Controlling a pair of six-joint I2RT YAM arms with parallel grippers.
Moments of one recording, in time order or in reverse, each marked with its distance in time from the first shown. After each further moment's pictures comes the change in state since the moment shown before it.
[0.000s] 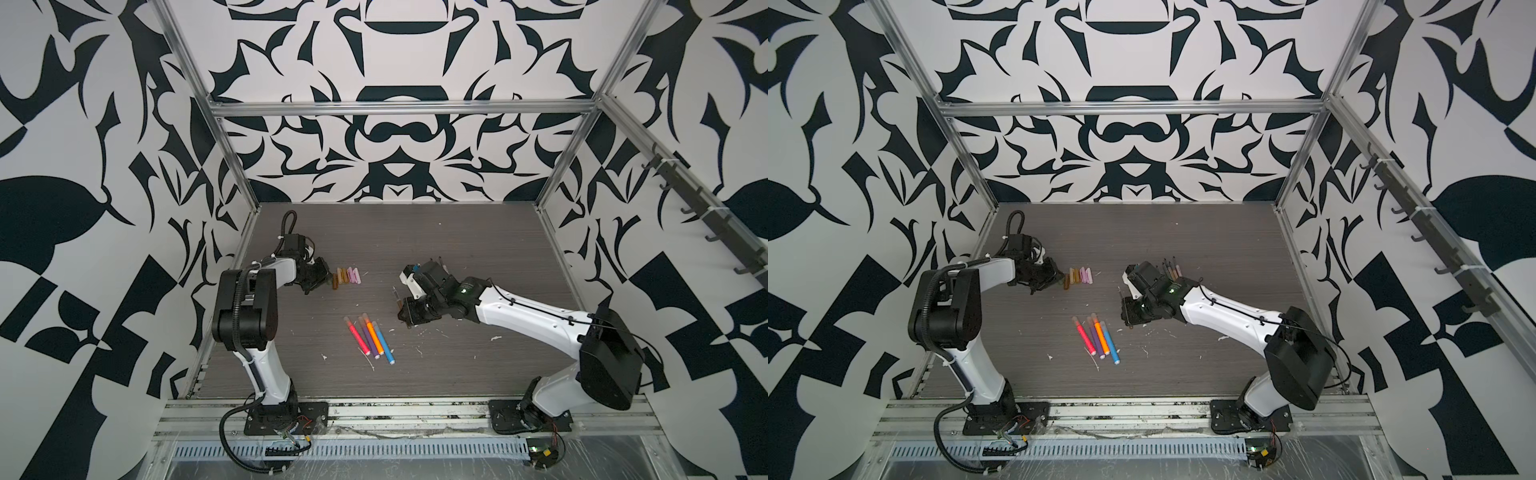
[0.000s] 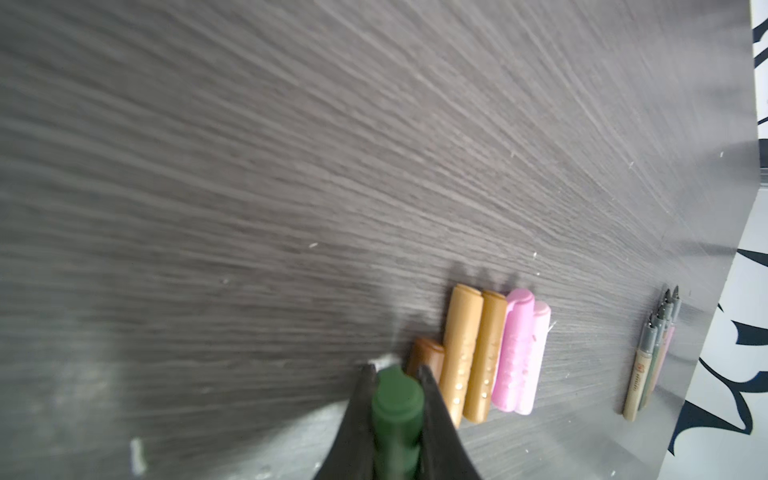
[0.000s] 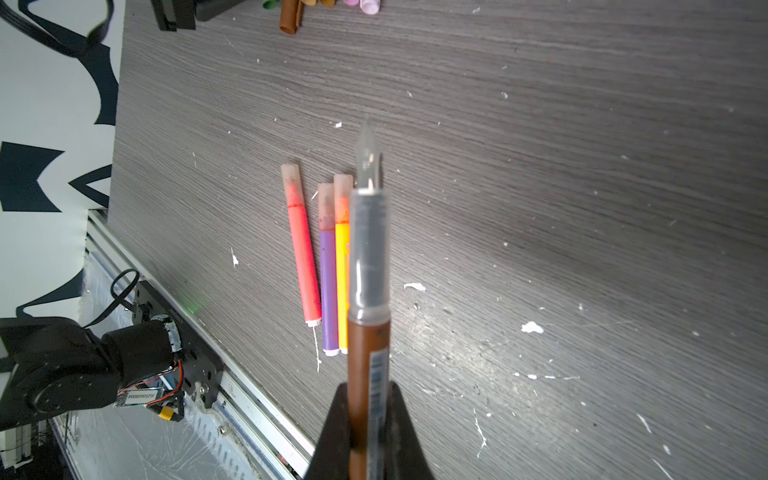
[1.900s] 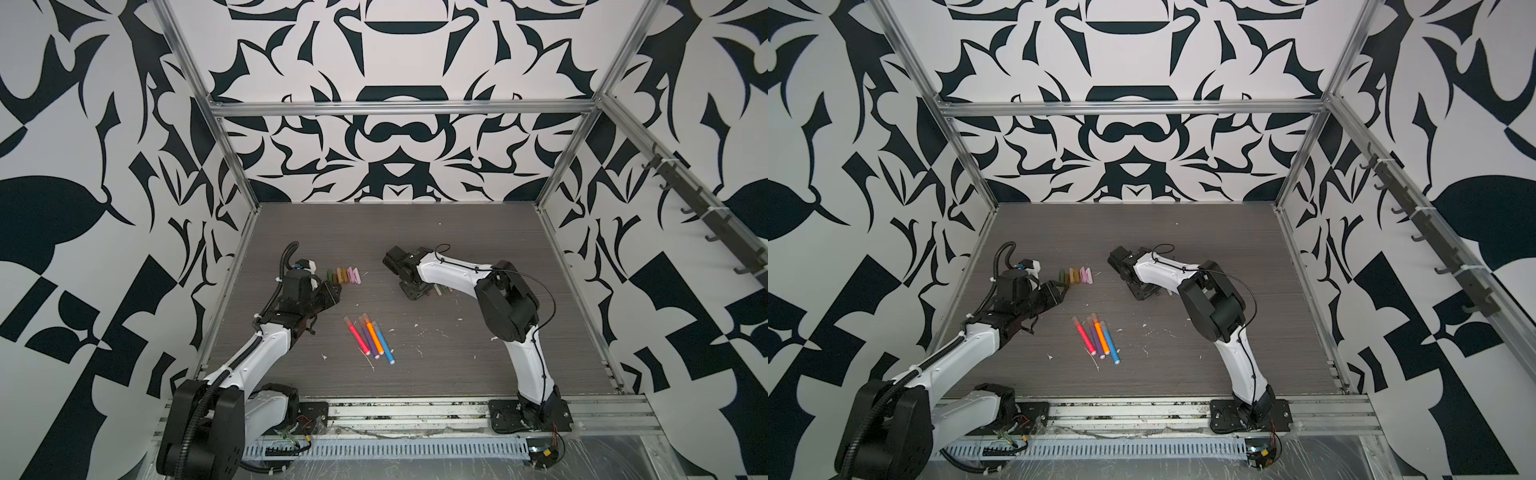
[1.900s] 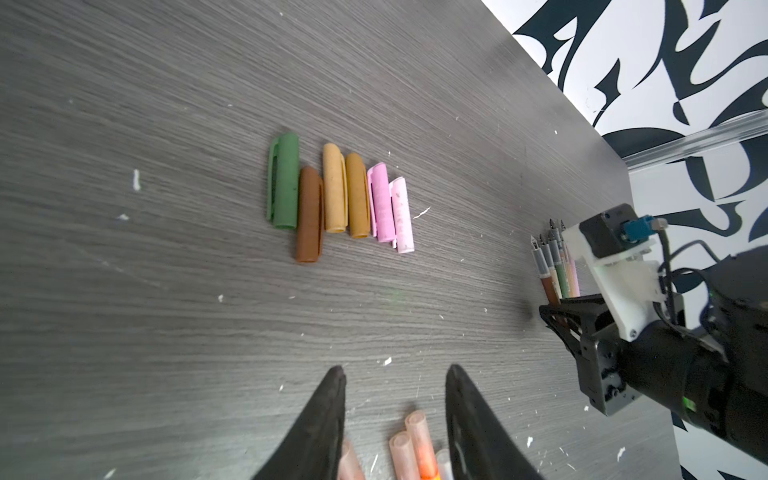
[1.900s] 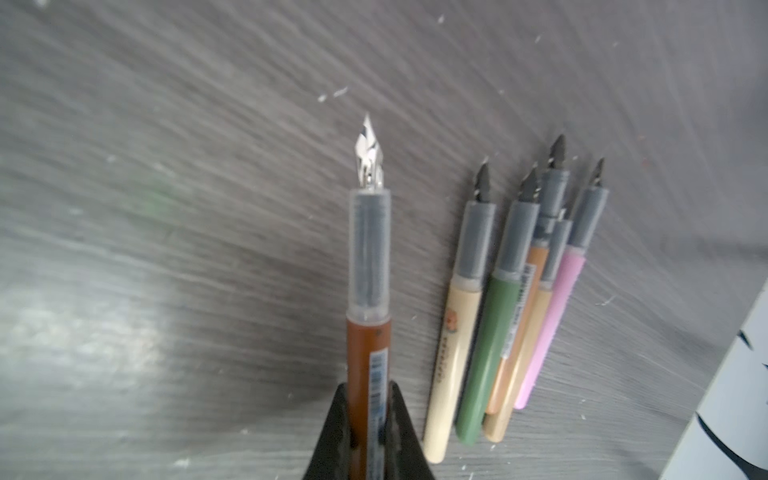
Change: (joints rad) left arm -0.205 -0.713 -0.555 0.288 -0.182 -0.132; right arm -0.101 0.657 0.565 -0.399 0.706 -0.414
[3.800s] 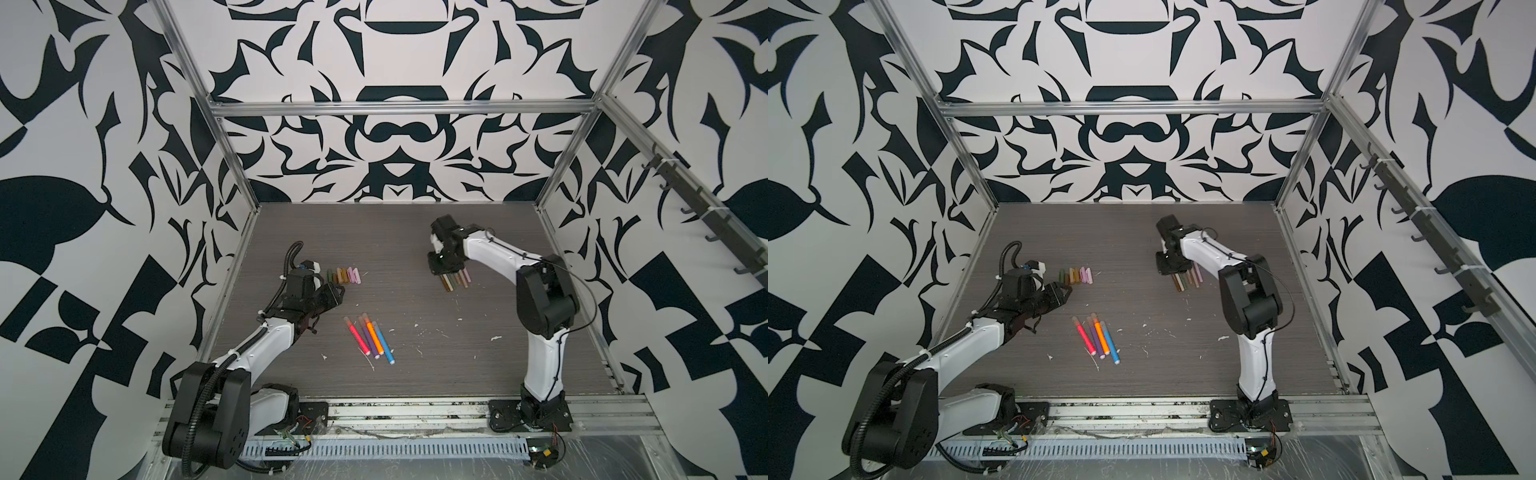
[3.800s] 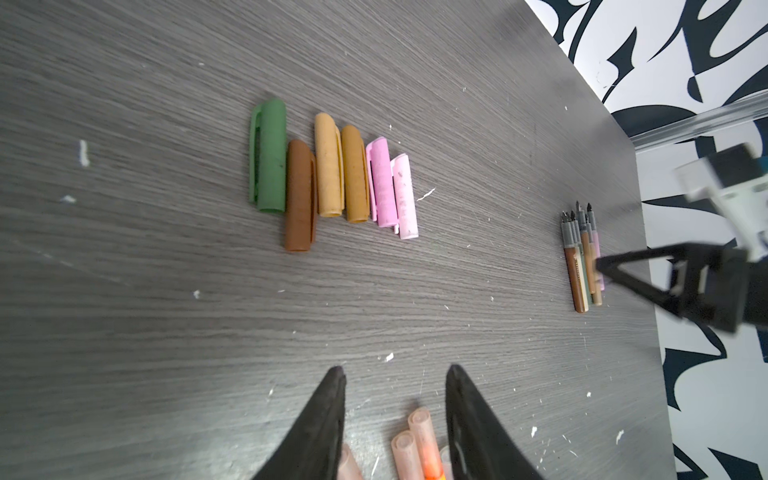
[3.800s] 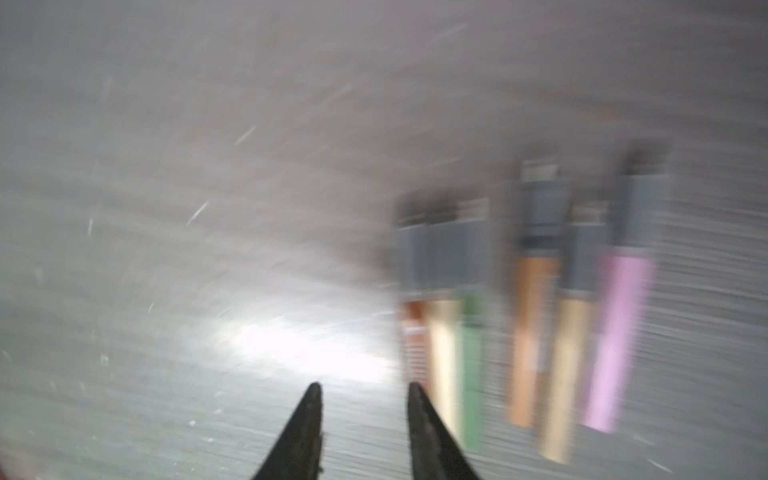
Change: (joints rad) left arm -0.001 0.074 0.008 0.022 0.042 0.007; right arm -0.401 -0.182 -0.076 0.111 -0.468 0.086
